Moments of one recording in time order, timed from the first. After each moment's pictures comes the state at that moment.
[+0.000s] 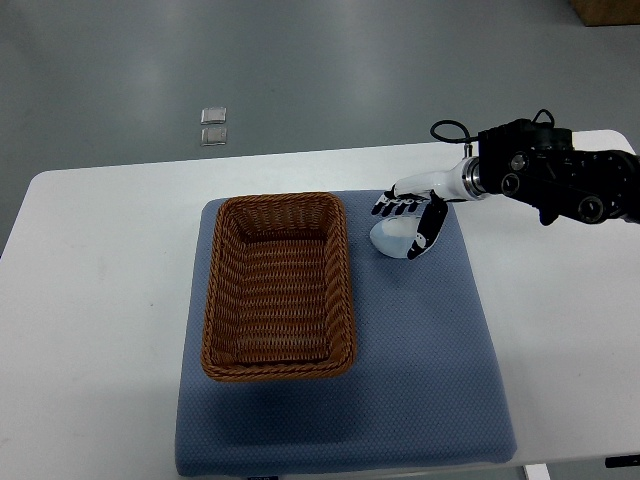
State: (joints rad) left arm -0.06 0.00 -0.11 -0.17 0.06 -0.04 0.06; right arm 1.24 -0.34 -0.12 0.85 -0.93 0.38 -0.02
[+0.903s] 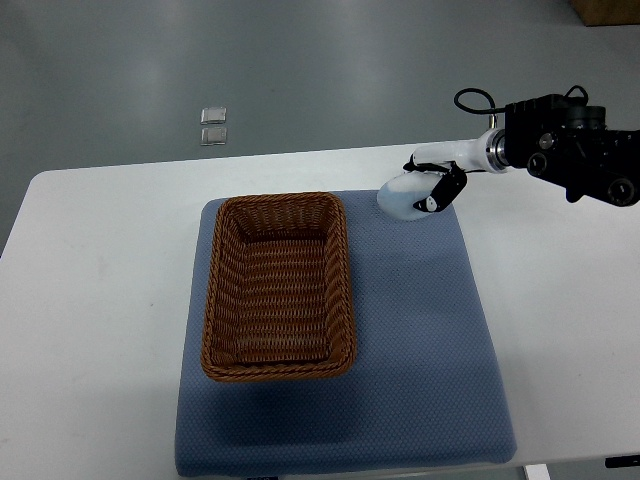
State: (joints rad) left arm -0.06 0.00 -0.10 -0.17 0.06 -0.04 0.06; right arm 1.34 -0.44 -0.12 0.92 -0.98 0.35 0.02
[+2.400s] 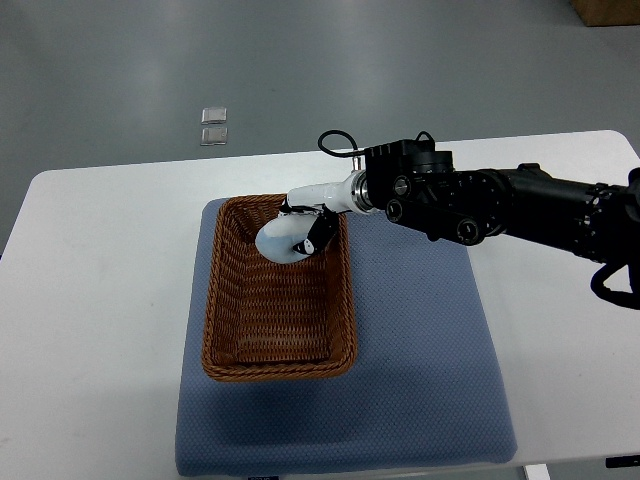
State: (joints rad) left arm -0.06 0.00 -0.10 -0.17 0.06 -0.04 0.06; right arm 1.31 0.00 -0.18 0.72 -0.89 0.27 0.02
